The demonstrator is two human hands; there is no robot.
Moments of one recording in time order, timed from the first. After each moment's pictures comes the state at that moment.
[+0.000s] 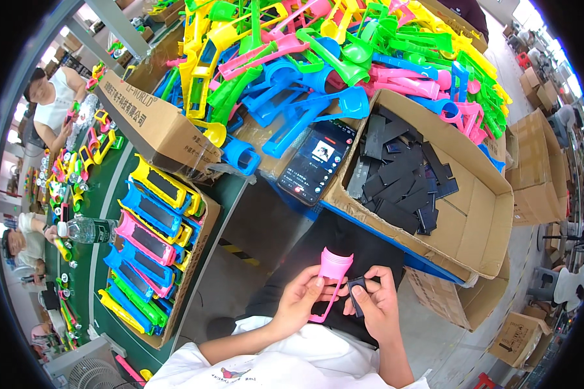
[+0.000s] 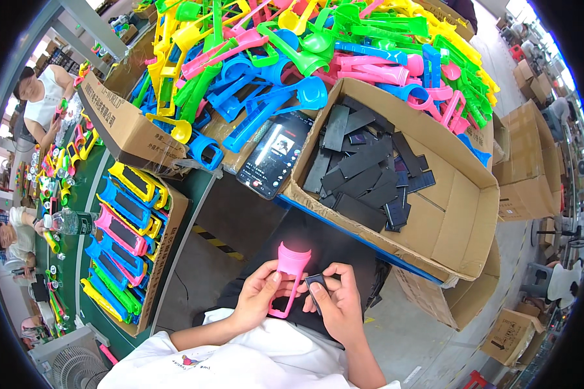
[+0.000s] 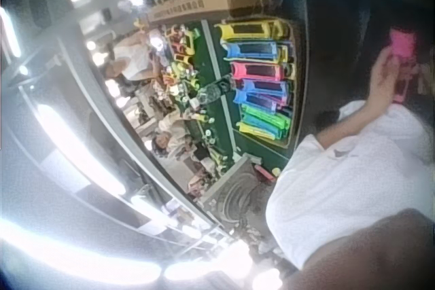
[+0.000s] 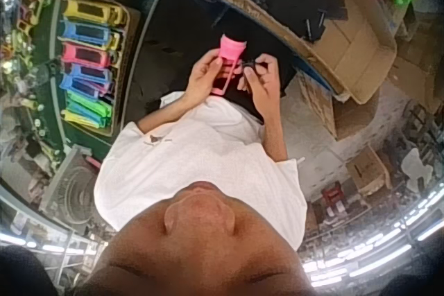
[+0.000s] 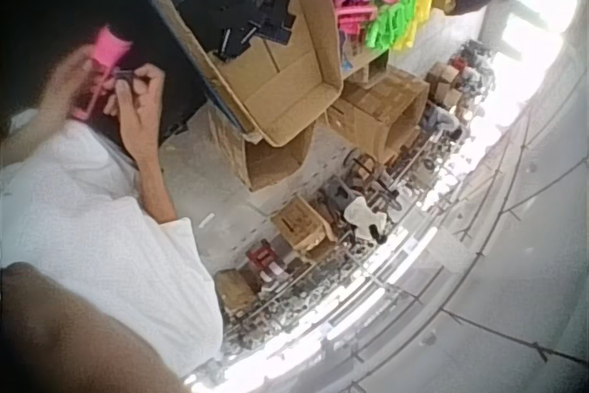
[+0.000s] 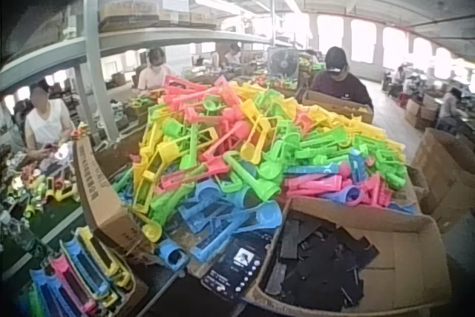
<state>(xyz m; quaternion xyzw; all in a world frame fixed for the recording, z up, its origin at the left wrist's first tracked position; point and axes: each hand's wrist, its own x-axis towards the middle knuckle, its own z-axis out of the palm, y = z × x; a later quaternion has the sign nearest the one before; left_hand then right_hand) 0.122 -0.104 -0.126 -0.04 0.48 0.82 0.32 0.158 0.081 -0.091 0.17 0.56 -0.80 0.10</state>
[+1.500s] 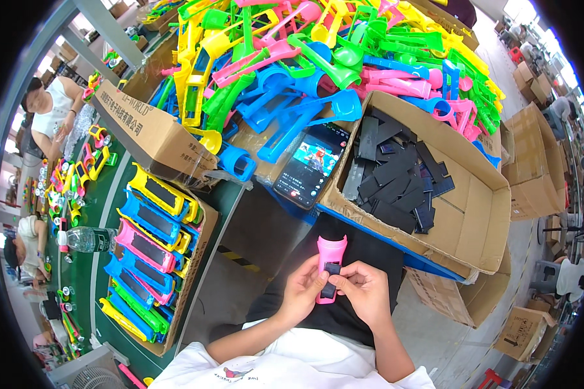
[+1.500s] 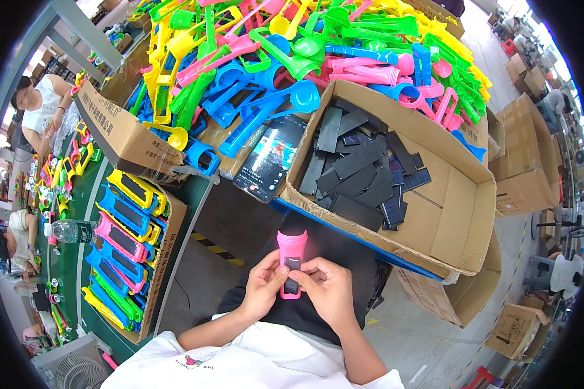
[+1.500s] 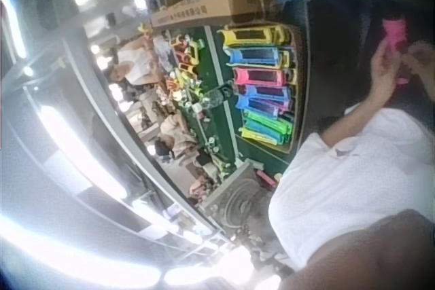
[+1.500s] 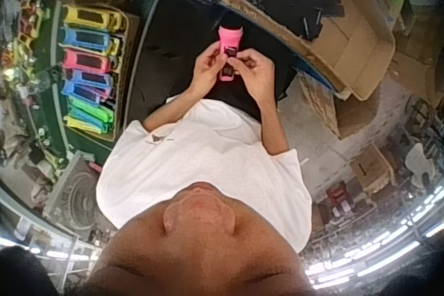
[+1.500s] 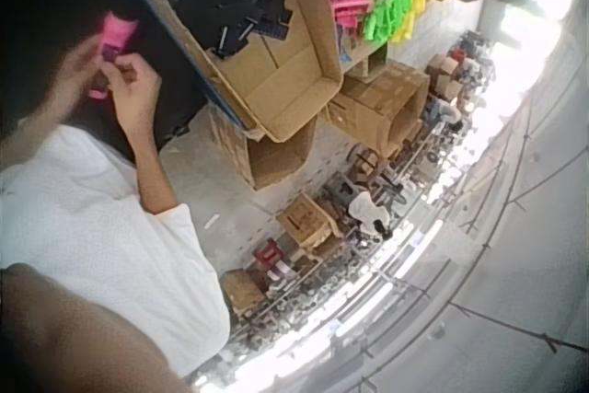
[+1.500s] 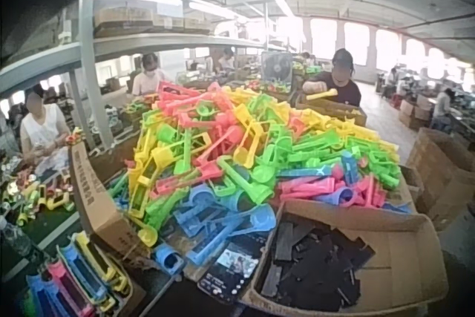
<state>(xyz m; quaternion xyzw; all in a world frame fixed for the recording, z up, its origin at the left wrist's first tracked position) 0.113 -0.091 -0.173 -0.01 0.48 0.85 0.23 0.126 0.067 -0.114 0.18 0.69 -0.70 0.08</state>
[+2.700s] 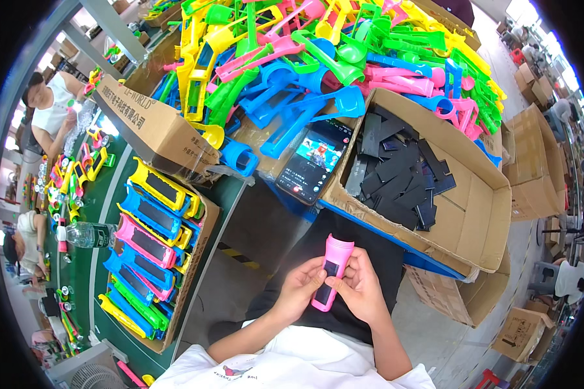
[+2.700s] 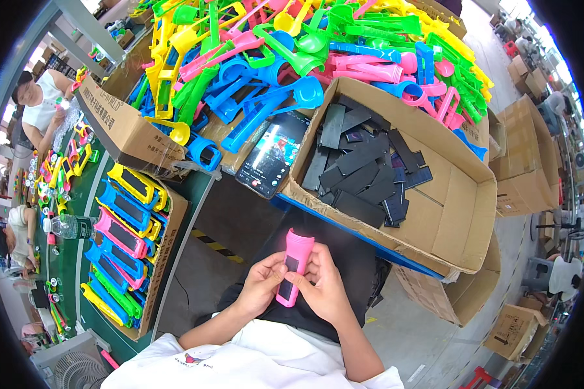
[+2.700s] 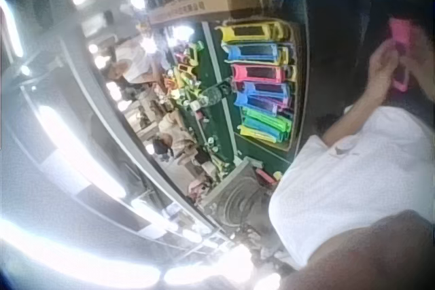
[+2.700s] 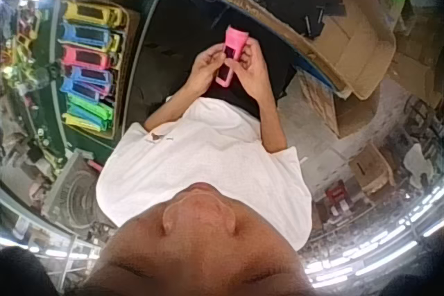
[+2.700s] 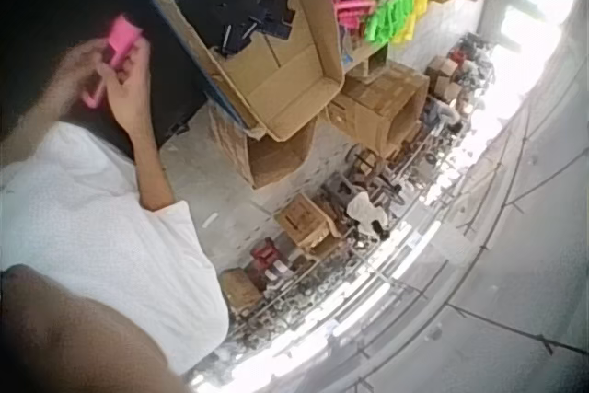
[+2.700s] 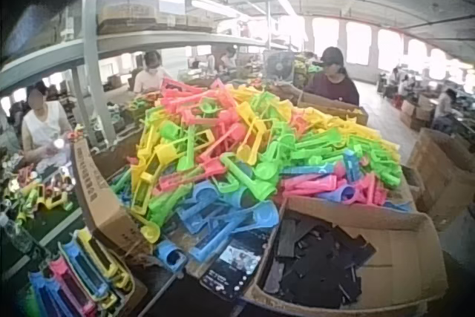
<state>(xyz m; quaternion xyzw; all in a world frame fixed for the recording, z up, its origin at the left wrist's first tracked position) 0.114 -0.105 -0.178 -0.04 0.40 0.86 0.32 0.126 0.062 -0.119 0.12 0.61 -0.78 0.11</state>
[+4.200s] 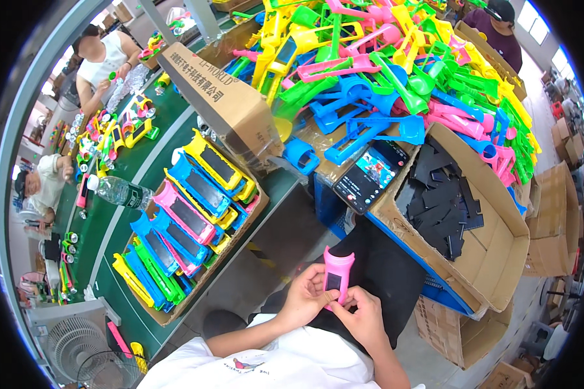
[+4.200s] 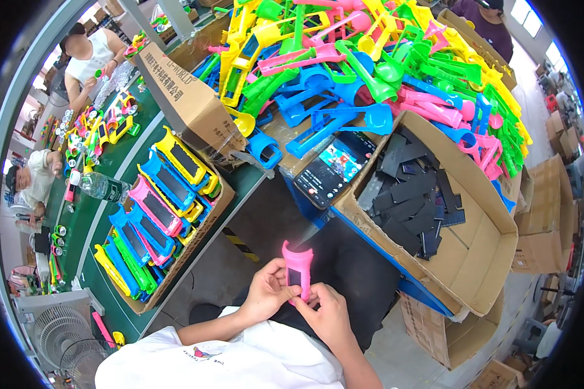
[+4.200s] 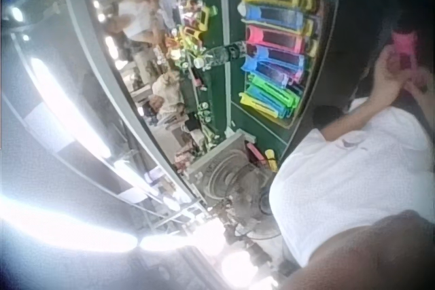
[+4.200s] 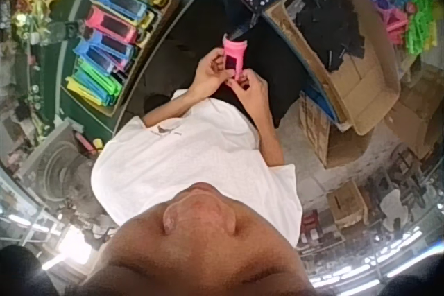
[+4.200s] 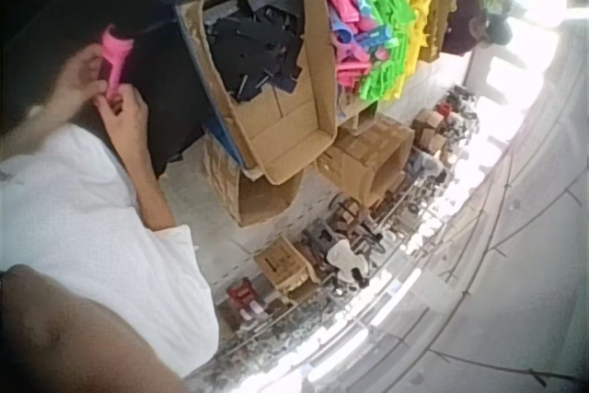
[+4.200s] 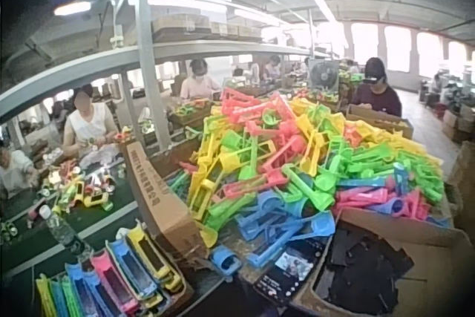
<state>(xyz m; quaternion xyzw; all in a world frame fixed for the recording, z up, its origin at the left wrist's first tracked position) 0.128 -0.136 -0.154 -0.05 0.49 0.85 0.21 0.148 0.037 -0.129 -0.01 0.83 -0.55 0.12</state>
